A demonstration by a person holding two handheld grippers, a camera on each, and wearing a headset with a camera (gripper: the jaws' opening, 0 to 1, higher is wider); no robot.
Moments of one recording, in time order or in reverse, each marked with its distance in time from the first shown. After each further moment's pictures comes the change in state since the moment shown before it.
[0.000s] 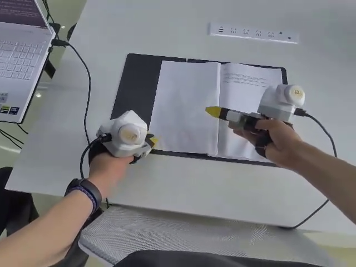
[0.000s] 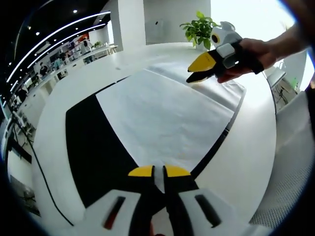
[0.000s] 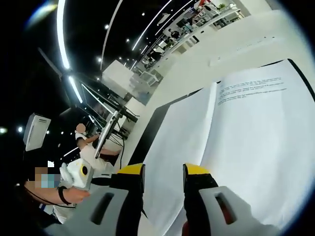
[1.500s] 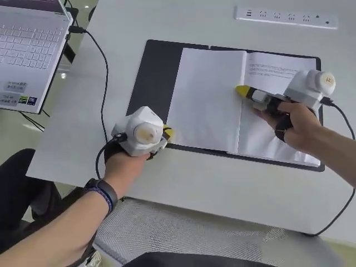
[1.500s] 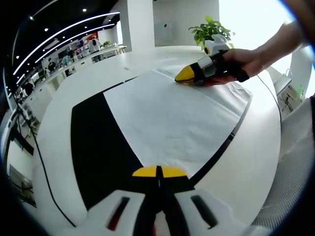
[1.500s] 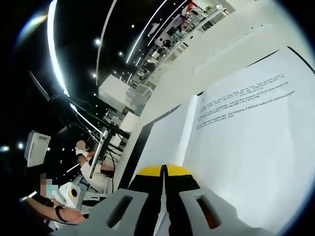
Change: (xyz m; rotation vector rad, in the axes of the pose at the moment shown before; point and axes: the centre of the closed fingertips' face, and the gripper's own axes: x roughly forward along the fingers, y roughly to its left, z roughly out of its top) left arm 0.005 0.014 -0.005 -0.068 -0.030 0.053; right arm 0.030 -0.049 0.040 0.084 -0.096 0.007
